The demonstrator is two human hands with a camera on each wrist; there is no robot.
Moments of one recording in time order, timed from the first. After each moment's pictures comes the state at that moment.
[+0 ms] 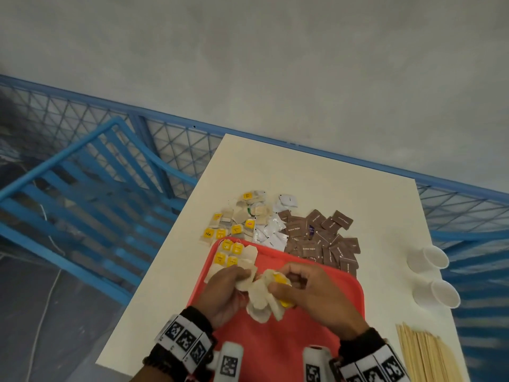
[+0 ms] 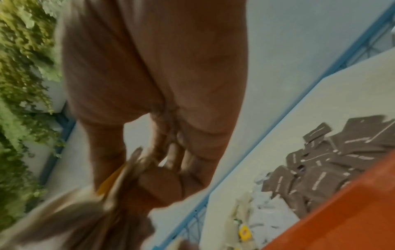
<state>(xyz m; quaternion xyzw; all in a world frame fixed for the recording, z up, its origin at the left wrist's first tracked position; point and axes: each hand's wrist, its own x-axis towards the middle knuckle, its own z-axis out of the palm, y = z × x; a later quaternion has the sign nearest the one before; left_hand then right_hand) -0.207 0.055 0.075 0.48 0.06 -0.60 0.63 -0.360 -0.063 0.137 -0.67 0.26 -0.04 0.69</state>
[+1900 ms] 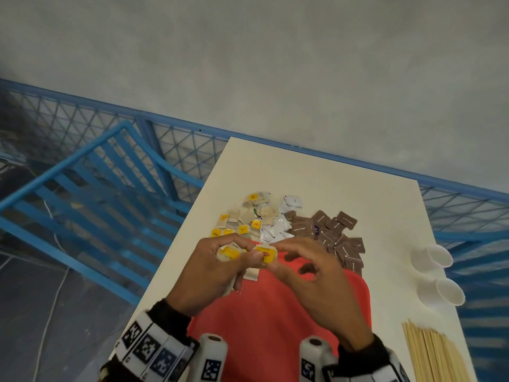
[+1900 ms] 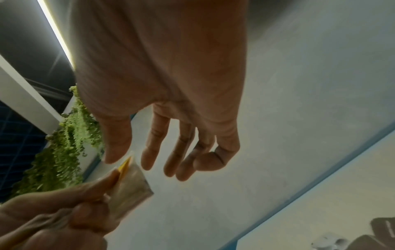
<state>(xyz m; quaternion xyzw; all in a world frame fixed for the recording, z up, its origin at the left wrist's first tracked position) -0.188 0.095 0.181 0.62 -0.29 -0.39 0.61 -0.346 -0.030 0.180 -0.80 0.24 -0.23 0.49</state>
